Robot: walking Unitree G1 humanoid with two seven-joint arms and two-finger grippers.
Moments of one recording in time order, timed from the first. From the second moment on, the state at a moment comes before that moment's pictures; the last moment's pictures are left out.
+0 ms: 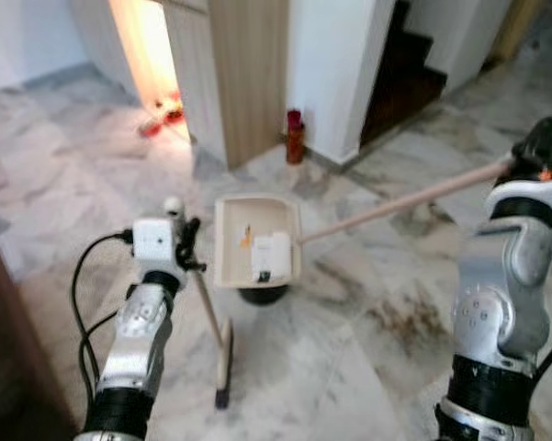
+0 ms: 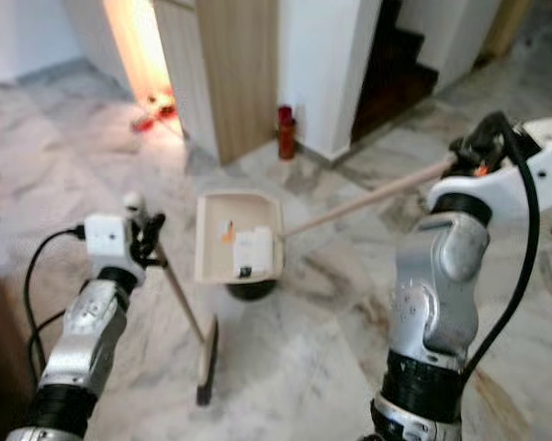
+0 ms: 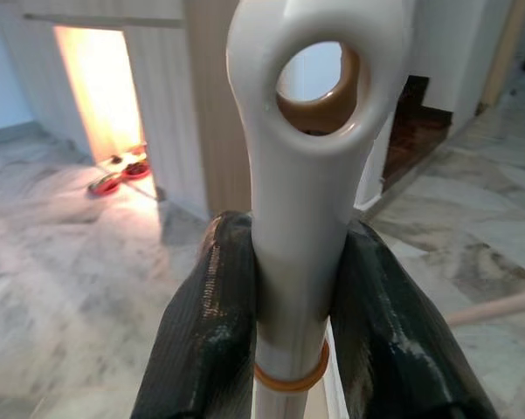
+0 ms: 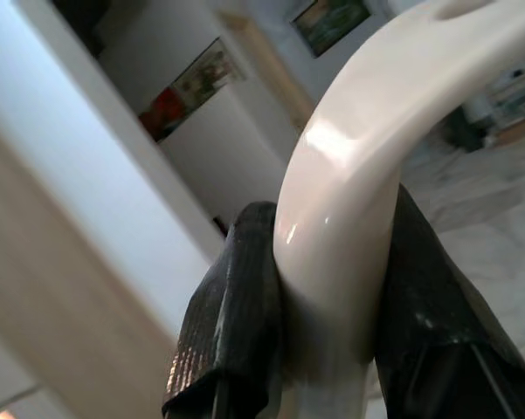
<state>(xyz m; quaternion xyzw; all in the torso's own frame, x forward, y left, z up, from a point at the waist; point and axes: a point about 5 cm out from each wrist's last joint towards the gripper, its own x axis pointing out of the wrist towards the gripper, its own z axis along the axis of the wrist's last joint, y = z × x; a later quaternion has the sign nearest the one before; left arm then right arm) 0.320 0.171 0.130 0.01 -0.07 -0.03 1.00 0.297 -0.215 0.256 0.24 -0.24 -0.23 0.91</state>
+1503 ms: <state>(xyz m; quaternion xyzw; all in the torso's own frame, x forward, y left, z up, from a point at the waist) 0.314 0.169 0.127 0.01 -0.07 -0.03 1.00 0.302 -0.211 0.255 0.24 -0.23 -0.21 0.92</state>
